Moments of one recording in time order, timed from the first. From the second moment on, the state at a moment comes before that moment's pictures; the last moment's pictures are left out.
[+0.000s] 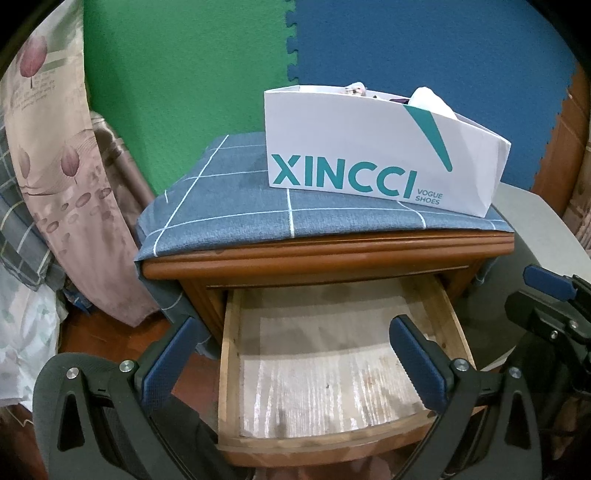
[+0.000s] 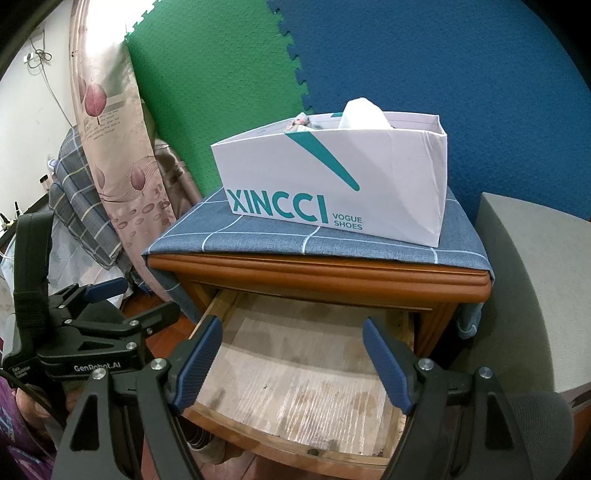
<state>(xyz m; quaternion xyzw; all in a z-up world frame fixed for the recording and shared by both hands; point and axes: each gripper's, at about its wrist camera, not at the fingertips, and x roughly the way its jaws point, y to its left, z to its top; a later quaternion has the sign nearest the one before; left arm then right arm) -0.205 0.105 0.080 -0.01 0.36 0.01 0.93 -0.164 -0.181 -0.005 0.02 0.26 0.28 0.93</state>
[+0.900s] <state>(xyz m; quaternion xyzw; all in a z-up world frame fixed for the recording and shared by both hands) -0.204 0.105 0.079 -0.02 0.37 0.01 0.93 -0.164 -0.181 -0.007 0.02 0.26 0.27 0.92</state>
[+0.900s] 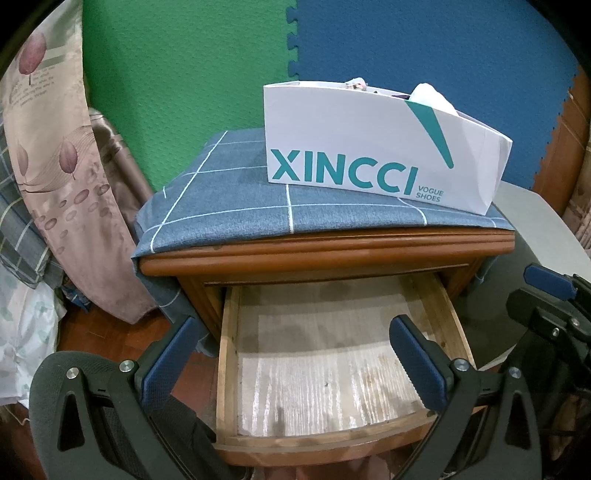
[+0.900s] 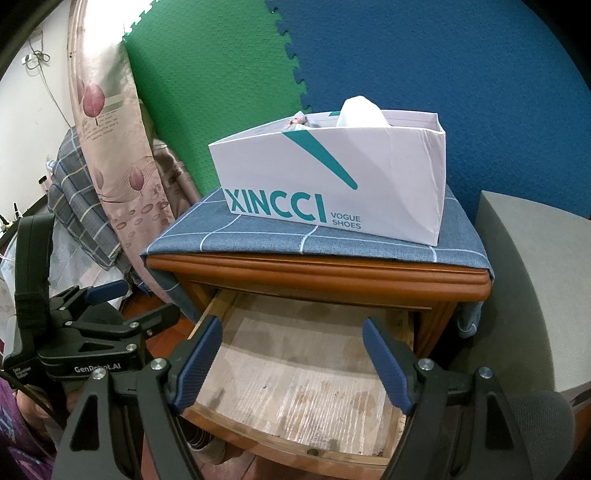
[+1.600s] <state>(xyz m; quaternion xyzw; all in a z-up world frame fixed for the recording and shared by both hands) -0.204 0.105 0.075 -0.02 0.37 0.01 0.93 -0.164 -0.181 -0.007 0.02 0.27 0.27 0.92</state>
